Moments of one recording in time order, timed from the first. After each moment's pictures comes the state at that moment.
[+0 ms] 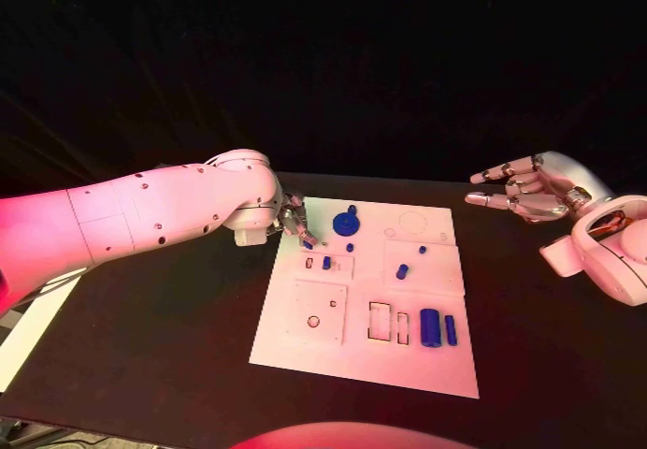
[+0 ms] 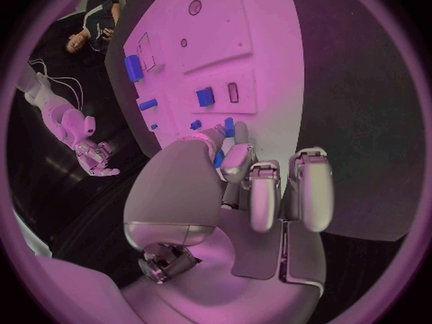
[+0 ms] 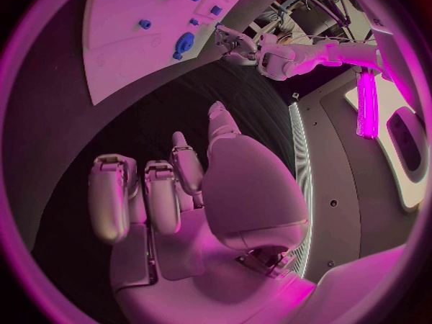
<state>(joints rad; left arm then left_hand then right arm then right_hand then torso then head) 1.33 -0.80 -0.03 1.45 -1.03 0.21 -0.69 1.32 -0.07 0.44 0.24 0.06 0.94 0.04 0.56 0.66 1.37 -0.04 1.17 1.12 1.47 -0.09 1.57 1.31 0.03 1.46 0.02 1.48 1.31 1.25 -0.96 0.03 1.55 -0.89 -0.35 0.06 1.36 -0.06 -0.11 0.19 0.22 0.97 0.15 0.07 0.08 1.39 0.06 1.22 1.31 1.46 -0.01 1.54 1.31 0.05 1.46 0.09 1.44 1.30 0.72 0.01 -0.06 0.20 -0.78</state>
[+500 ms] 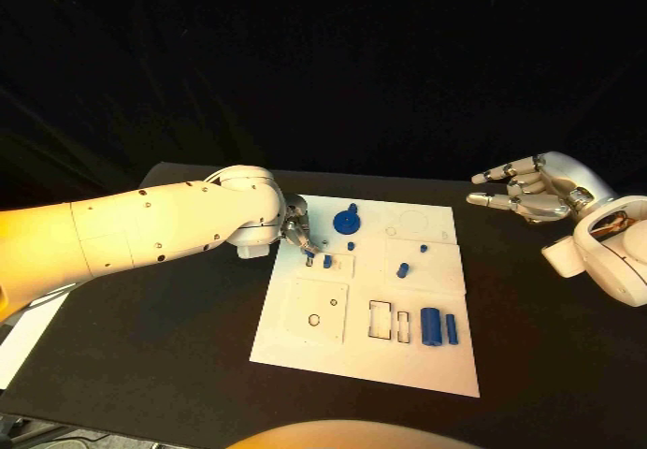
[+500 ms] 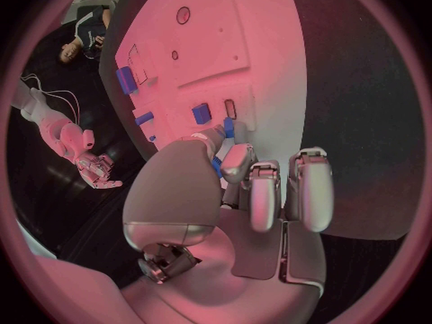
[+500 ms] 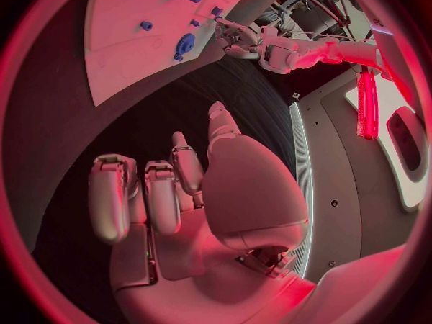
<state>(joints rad) 1.28 -0.81 -0.03 1.51 -1.11 0.16 -0.69 1.31 -0.09 0.46 0.23 0.06 0.94 0.04 0.56 0.68 1.37 -0.04 1.17 1.12 1.47 -0.09 1.57 1.31 0.03 1.46 0.02 1.49 1.31 1.25 -0.96 0.03 1.55 -0.89 -0.35 0.06 1.36 -0.06 -0.11 0.19 0.22 0.97 0.15 0.07 0.08 1.39 0.06 1.22 1.31 1.46 -0.01 1.54 1.31 0.05 1.46 0.09 1.44 1.30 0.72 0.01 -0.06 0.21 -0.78</state>
